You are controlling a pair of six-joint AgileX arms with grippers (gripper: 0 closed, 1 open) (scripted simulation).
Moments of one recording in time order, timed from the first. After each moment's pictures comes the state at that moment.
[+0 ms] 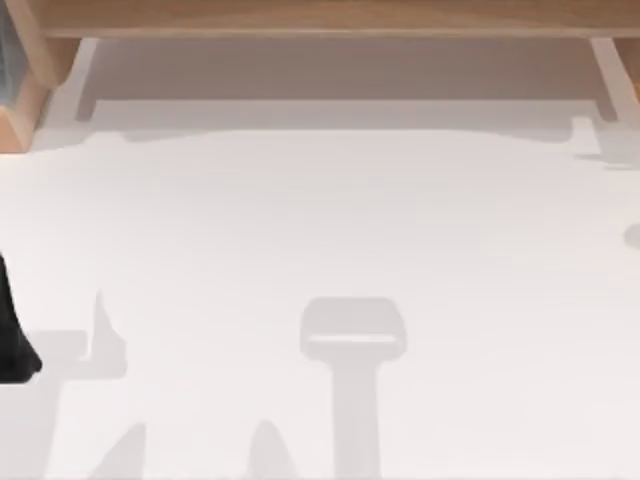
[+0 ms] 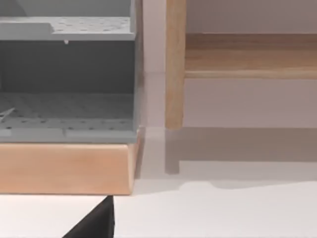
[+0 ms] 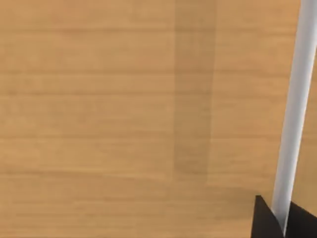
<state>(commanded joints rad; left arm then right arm) 0.00 0.00 0.00 0.00 0.00 0.00 -3.63 0.80 4.62 -0.67 0.50 1.56</state>
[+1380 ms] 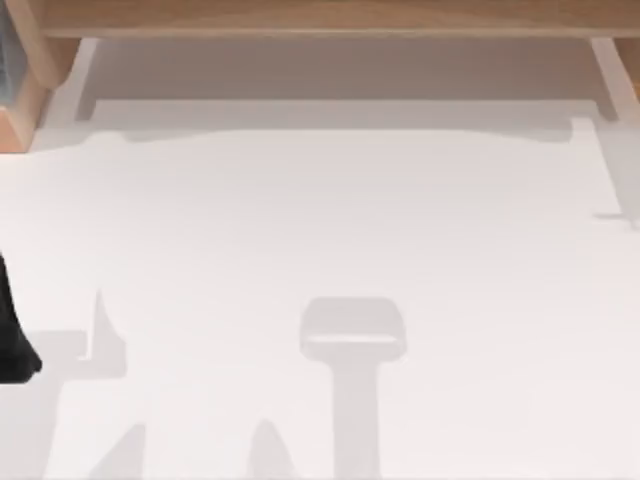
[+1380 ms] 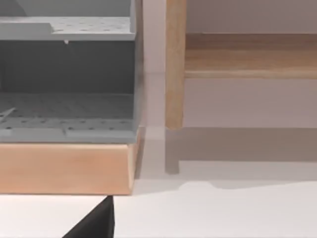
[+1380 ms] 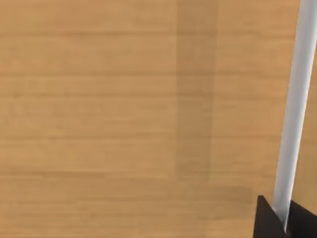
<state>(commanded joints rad) 0.00 0.00 0.00 0.00 0.00 0.00 -3.75 0.94 4.94 -0.84 0.62 1.56</state>
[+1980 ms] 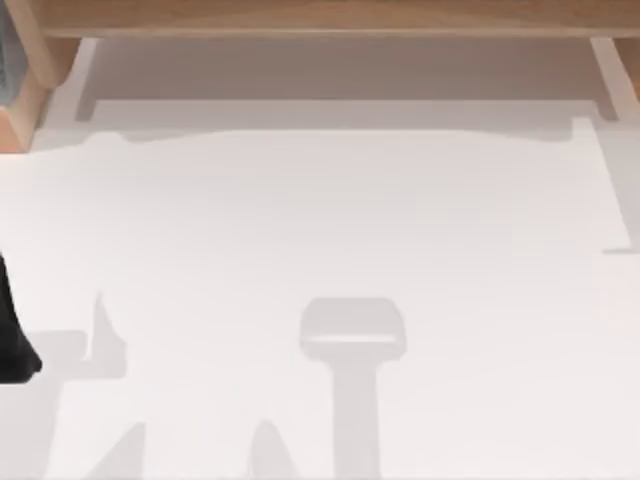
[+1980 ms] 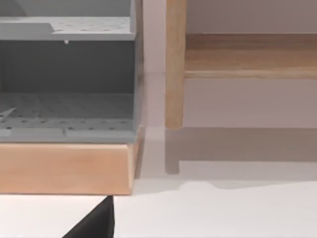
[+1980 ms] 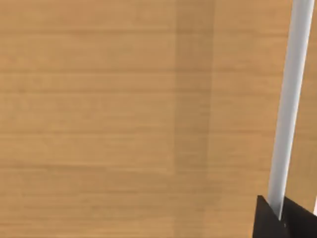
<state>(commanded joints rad) 0.00 0.00 0.00 0.00 0.00 0.00 -3.84 1.01 5.11 -0.93 0.71 1.55</state>
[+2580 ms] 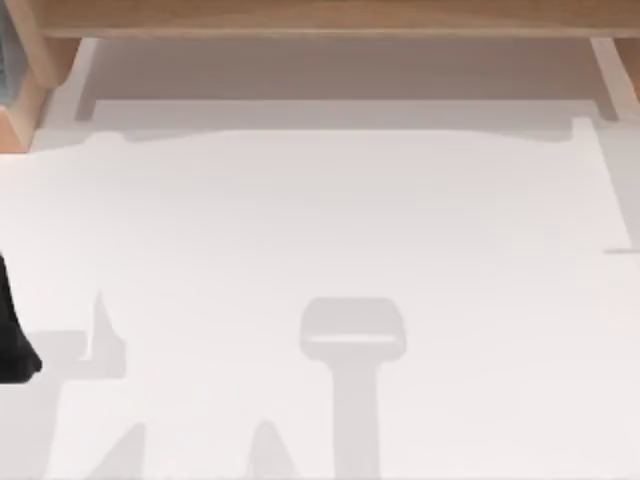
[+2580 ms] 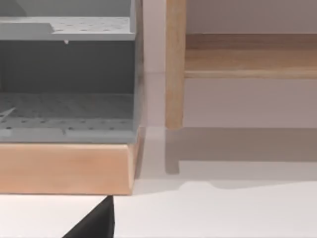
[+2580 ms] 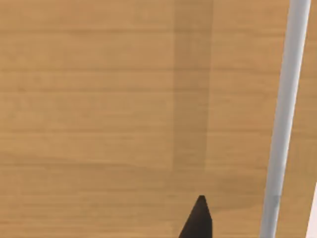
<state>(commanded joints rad) 0.00 0.00 0.00 0.00 0.00 0.00 -3.84 1.01 5.11 -0.93 0.71 1.55</state>
